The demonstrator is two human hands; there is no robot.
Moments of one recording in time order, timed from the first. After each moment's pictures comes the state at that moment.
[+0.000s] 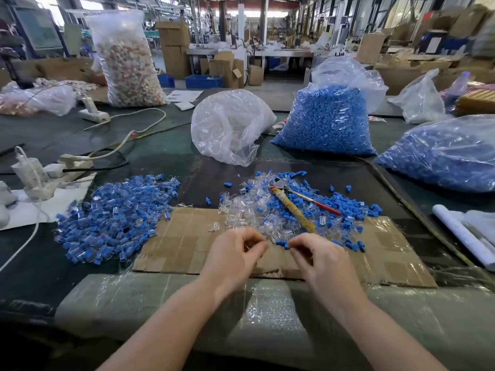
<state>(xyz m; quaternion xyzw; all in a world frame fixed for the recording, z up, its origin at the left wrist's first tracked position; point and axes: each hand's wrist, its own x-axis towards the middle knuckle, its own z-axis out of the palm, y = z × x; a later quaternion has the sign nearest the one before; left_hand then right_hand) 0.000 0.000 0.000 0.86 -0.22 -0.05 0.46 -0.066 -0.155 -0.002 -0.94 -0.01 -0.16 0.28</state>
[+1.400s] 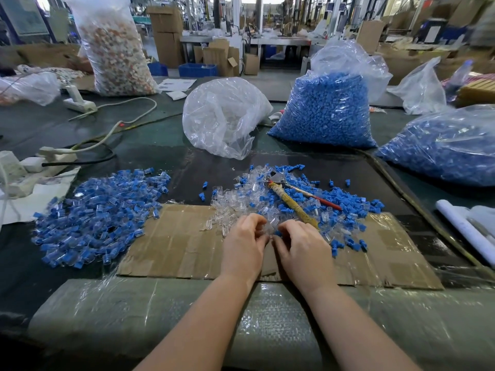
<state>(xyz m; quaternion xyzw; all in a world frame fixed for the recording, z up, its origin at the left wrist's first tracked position) 0.032 -0.044 -0.041 0.88 -0.17 0.11 0.44 -0.011 -0.154 -0.040 -0.95 0.05 -0.25 0.19</state>
